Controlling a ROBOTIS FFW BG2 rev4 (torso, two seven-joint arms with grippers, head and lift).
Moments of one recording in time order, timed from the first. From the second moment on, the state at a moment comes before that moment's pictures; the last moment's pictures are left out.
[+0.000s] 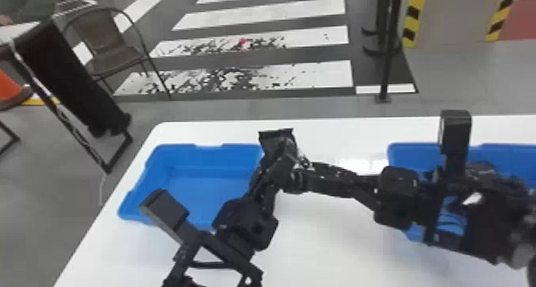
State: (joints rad) left arm 0.57 0.13 -0.14 -2.27 0.69 0.08 -0.05; right arm -0.08 -0.36 0.39 -1.92 -0.72 0.57 0.69
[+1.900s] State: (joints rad) left arm 0.56 0.08 0.12 -2.00 0.19 -0.44 0.03; right arm 0.27 -0.25 -0.17 -2.25 -0.27 0.82 0.39
